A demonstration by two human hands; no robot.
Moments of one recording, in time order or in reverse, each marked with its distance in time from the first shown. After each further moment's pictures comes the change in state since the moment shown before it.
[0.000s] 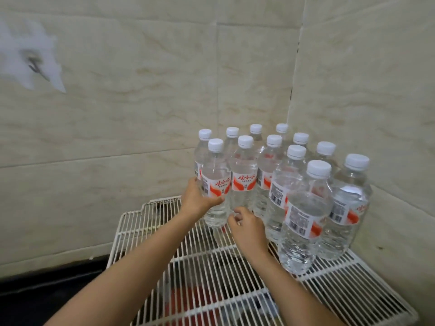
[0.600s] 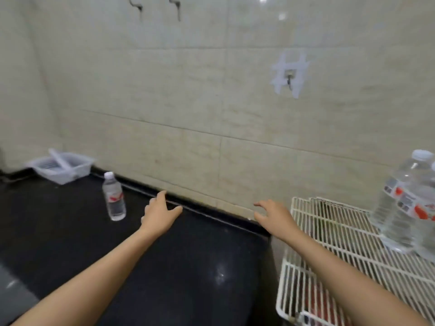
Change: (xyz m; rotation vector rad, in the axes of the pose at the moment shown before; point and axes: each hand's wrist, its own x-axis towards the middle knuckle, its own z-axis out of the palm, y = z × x) left_hand -0.279 -0.153 -0.345 0.419 0.745 -0.437; right_hand -0.102 -0.196 0.166 -0.224 -0.597 -0.654
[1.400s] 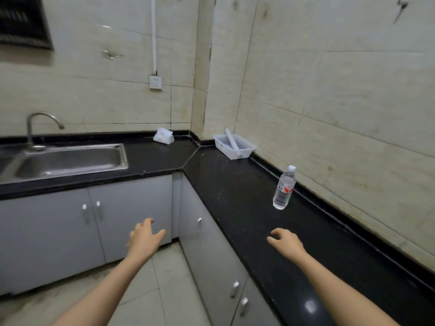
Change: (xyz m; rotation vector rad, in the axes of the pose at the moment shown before) left_hand -0.168 -0.394 -0.305 0.023 0.401 -0.671; right_hand -0.035 -0.382 0.268 0.082 -0.527 -0.158
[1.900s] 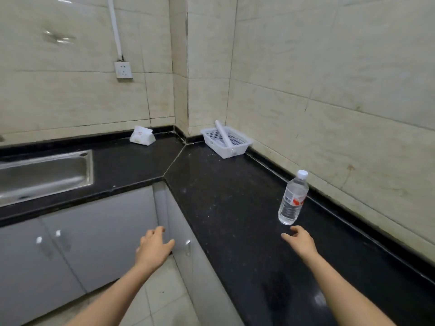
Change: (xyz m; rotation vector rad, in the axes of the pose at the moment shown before) left_hand 0.169 0.065 0.107 0.200 -0.144 0.069; right_hand 0.208 0.041 0.006 0.385 0.130 0.227
